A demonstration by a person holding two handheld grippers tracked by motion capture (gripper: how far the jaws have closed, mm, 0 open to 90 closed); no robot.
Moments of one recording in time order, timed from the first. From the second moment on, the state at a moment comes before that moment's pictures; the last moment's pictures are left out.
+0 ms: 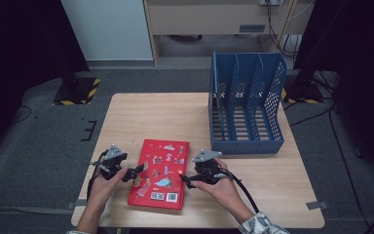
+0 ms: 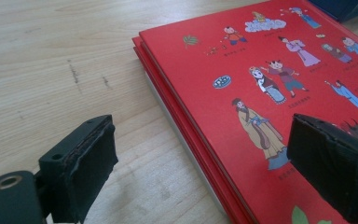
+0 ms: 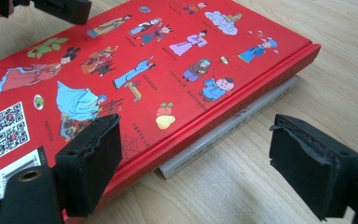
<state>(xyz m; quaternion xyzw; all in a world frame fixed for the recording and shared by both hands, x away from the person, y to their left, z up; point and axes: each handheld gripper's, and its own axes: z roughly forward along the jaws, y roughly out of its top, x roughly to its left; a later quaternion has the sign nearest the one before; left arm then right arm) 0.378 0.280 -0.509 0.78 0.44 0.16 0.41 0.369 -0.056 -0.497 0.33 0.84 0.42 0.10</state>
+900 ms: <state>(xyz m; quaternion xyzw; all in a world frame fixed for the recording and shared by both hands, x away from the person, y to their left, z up) 0.381 0.259 -0.518 0.80 0.42 0.11 0.41 0.369 -0.036 -0.513 0.33 0.85 0.42 0.05</state>
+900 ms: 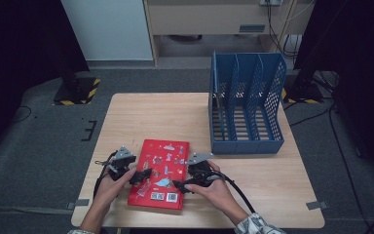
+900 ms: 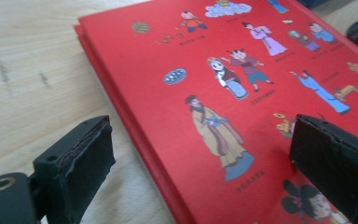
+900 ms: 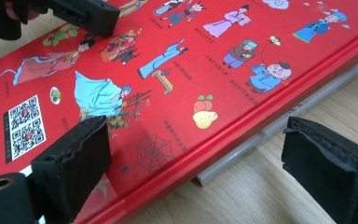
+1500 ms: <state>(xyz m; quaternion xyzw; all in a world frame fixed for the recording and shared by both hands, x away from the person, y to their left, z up) 0.385 0.257 -0.524 0.80 0.43 0.07 0.42 0.374 -0.032 -0.519 0.33 0.84 0.42 0.04</state>
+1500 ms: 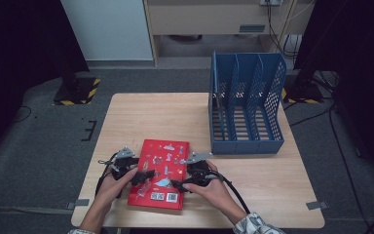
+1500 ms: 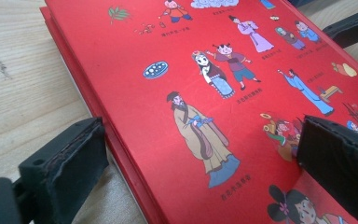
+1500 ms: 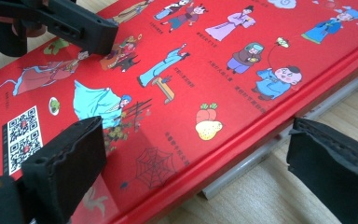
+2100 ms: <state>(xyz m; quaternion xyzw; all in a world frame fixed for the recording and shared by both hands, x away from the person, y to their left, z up) 0.392 0.261 -0.531 0.78 0.44 0.04 0.44 0.381 -0.029 -0.523 0.34 0.84 0.42 0.02</state>
